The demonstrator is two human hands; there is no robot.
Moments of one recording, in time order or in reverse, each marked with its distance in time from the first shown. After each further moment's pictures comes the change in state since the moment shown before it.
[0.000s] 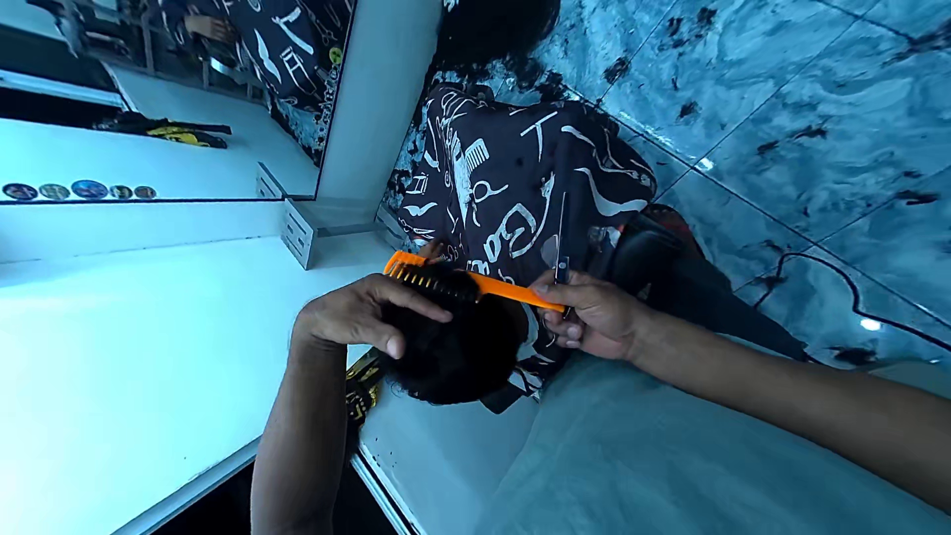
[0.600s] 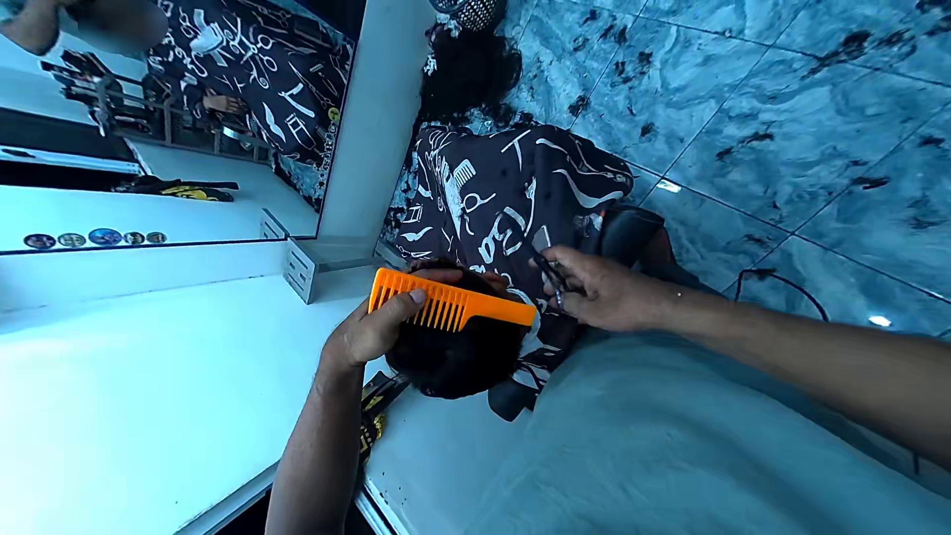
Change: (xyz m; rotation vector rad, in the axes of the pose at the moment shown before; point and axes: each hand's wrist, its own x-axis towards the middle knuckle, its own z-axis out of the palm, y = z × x) left_hand -0.008 -0.004 0.055 0.177 0.387 0.007; right_hand -0.028 0.003 -0.005 -1.234 0.167 -0.325
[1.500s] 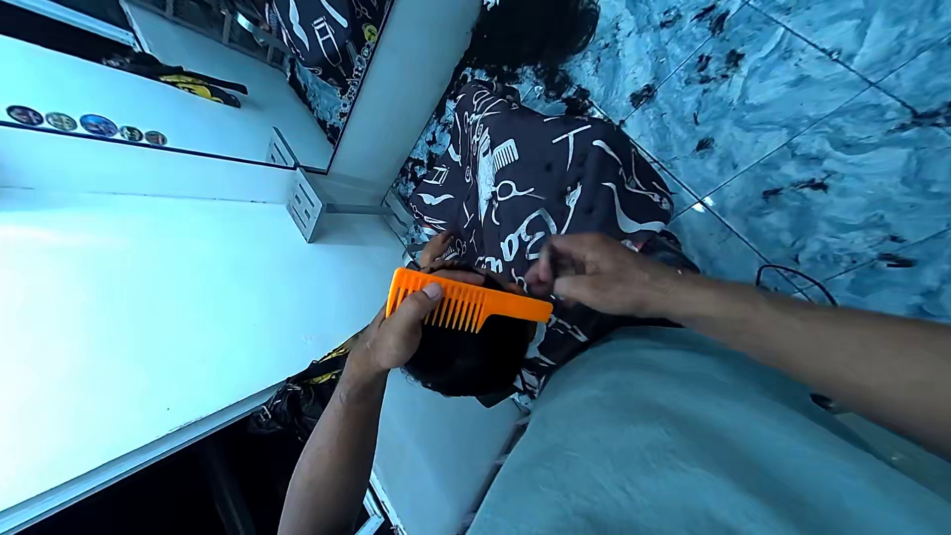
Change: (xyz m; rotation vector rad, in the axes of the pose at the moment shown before) left_hand -0.006 0.004 0.026 -0.156 0.313 0.007; right_hand 0.062 -0.039 -0.038 0.078 -0.222 -0.139
